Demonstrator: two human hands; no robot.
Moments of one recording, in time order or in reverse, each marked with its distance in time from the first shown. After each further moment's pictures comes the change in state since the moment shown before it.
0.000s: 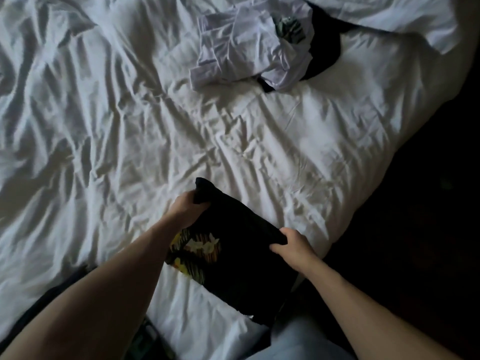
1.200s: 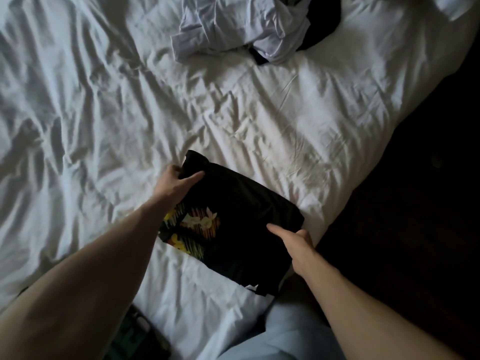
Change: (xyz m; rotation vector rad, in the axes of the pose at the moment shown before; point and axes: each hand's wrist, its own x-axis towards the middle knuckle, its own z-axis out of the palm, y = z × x) left_hand 0.034 -0.007 0.006 -0.187 0.078 -0.057; right_hand 0.001 0.014 0.024 0.771 0.208 0.450
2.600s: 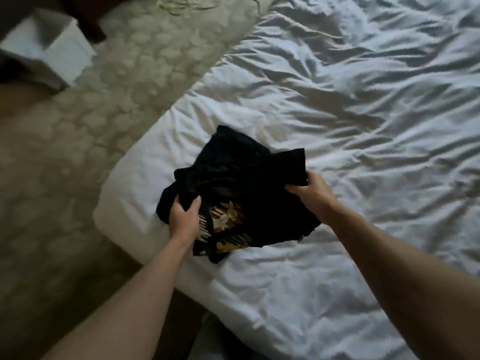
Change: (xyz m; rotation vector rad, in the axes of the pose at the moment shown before) left_hand -0.312 -0.220 0.025 -1.329 1.355 -0.707; right_hand -0.181 -0.002 0.305 -1.509 -1.161 -1.061
